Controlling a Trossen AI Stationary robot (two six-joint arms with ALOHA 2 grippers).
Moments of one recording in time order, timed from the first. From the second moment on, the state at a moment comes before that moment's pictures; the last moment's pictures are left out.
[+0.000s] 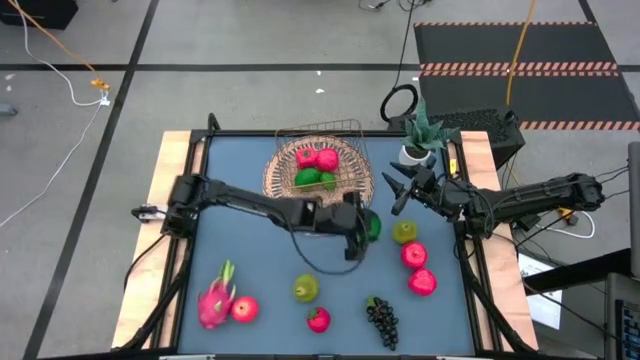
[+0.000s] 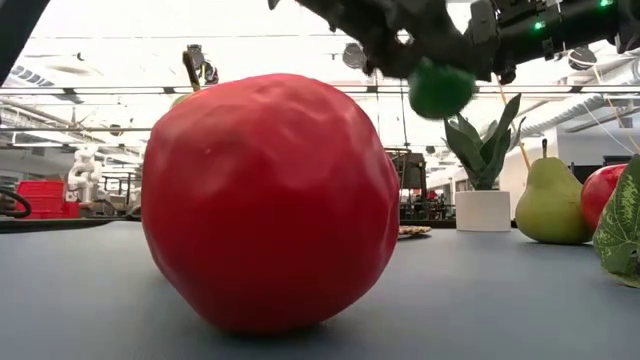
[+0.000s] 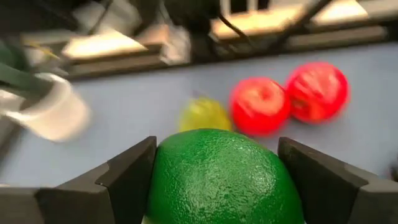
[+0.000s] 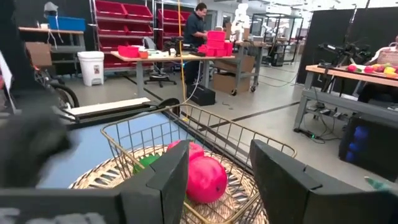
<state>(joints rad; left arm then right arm) -0.11 2.02 1.61 -0.09 -0.18 0.10 0.06 0.79 0.35 0.40 0.70 -0.02</state>
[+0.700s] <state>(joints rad) 0.37 2.05 1.61 -0.15 -0.13 0.01 0.01 0.89 0.35 0.43 0.70 -0.07</state>
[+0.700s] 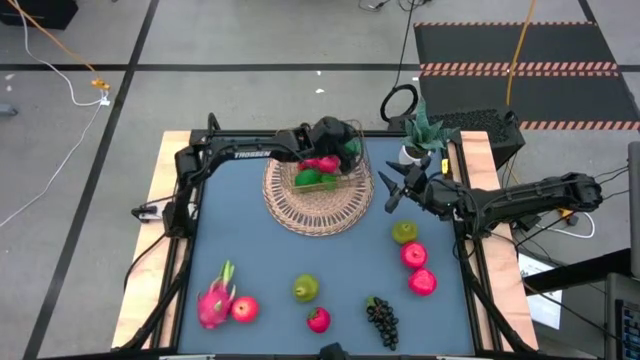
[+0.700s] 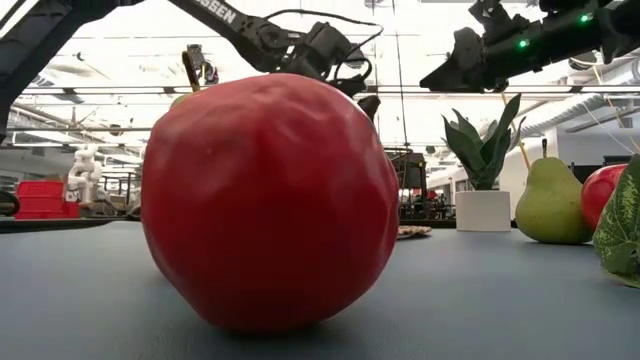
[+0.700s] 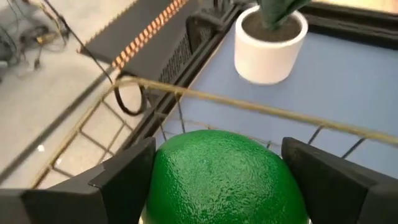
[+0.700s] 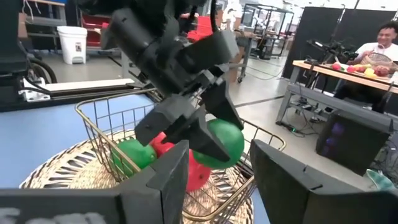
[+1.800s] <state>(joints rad) 0.08 1.68 1.05 0.30 -0.51 0.02 0.01 0.89 0.35 0.35 0.70 -0.02</state>
